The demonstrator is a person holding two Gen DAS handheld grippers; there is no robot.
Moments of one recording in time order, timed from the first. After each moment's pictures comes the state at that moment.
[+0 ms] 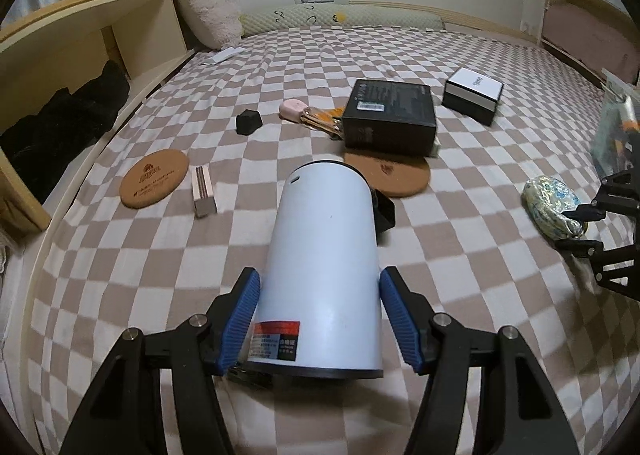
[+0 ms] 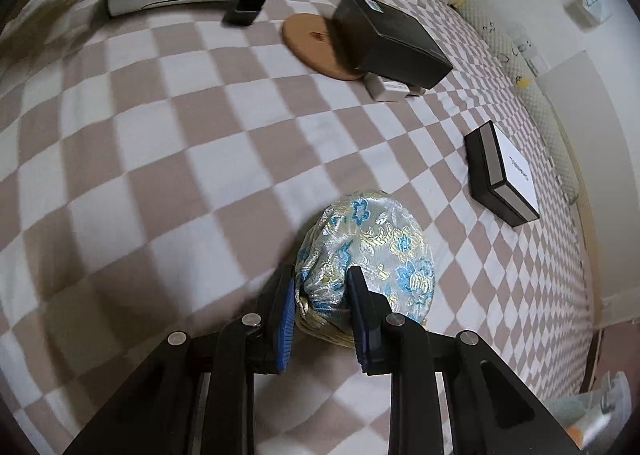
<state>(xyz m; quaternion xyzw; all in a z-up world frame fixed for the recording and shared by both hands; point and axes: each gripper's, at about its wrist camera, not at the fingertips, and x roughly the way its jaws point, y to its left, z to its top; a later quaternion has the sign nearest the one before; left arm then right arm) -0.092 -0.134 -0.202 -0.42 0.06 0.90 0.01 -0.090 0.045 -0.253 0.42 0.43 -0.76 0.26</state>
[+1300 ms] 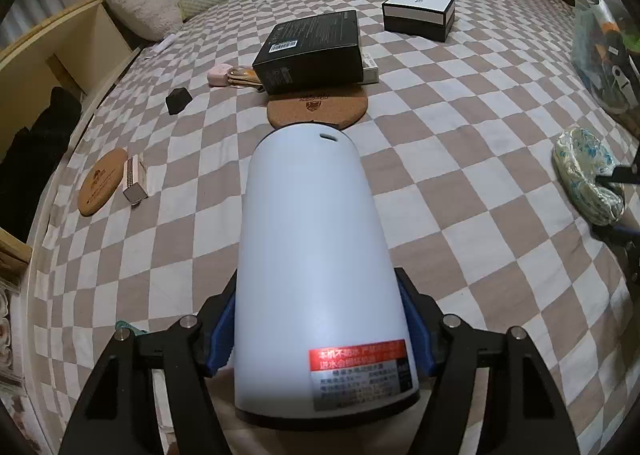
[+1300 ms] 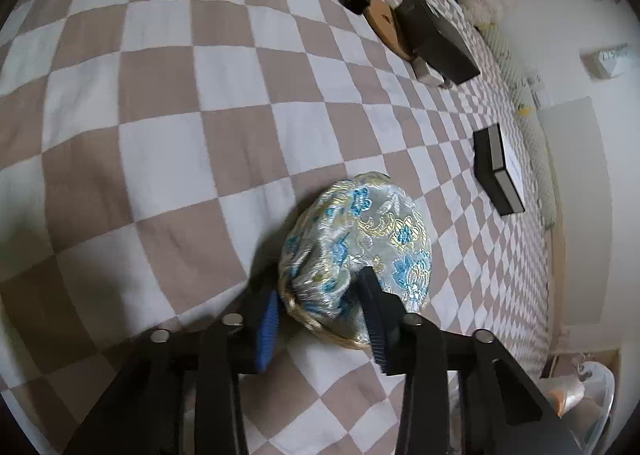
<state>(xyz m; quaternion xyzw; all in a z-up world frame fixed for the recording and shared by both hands) -0.094 -0.077 -0.235 -0.49 0.15 0.86 0.05 -0.009 0.068 -0.274 0.38 0.53 -0.72 0.25</state>
